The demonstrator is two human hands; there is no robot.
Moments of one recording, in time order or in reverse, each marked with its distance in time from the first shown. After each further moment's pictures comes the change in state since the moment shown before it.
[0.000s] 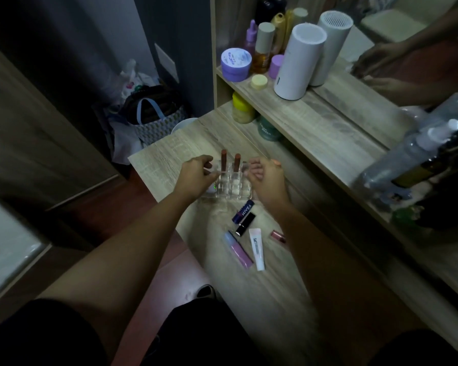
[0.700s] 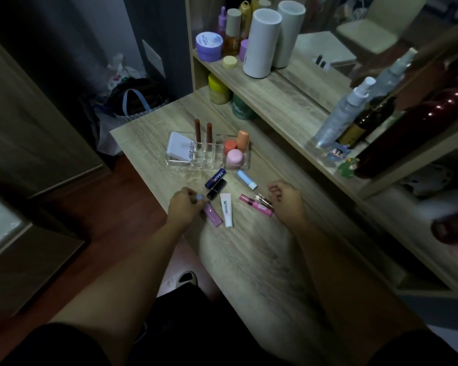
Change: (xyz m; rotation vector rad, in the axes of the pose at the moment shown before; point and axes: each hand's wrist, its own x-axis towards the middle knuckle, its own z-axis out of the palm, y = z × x) left_hand -0.130 -0.015 0.085 -0.008 0.038 -0.280; right_hand -0.109 0.100 -0.086 -0.280 0.016 0.049
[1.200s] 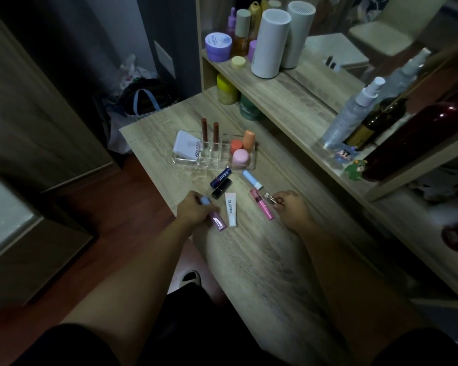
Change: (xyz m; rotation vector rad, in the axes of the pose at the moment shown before) left_hand -0.010 0.004 0.009 -0.278 -0.101 -0.239; right_hand 0.002 0.015 0.001 -0.256 -0.237 -0.011
